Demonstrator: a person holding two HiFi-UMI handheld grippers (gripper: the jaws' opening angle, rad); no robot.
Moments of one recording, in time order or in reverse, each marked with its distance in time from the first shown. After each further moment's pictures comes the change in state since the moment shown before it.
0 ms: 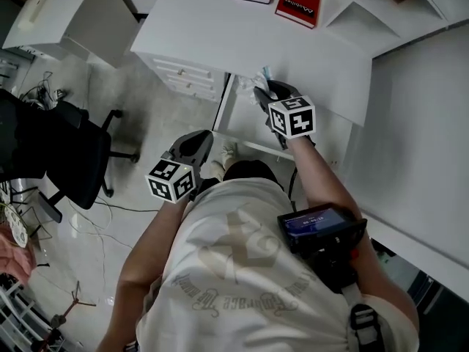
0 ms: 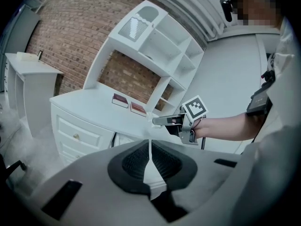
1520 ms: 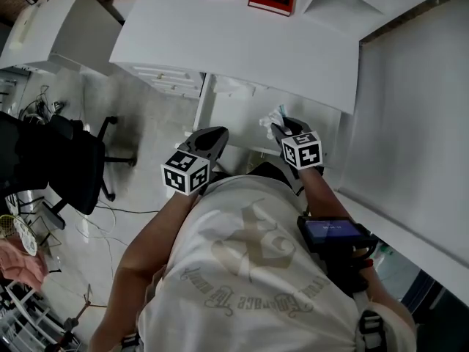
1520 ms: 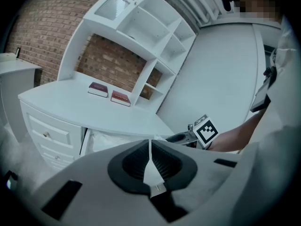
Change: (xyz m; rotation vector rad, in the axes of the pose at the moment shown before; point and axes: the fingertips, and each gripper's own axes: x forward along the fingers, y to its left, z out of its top) left arm 0.095 -0.081 -0.020 0.081 0.126 -0.105; right arm -0.085 -0.074 -0.167 0.108 0.172 -0.076
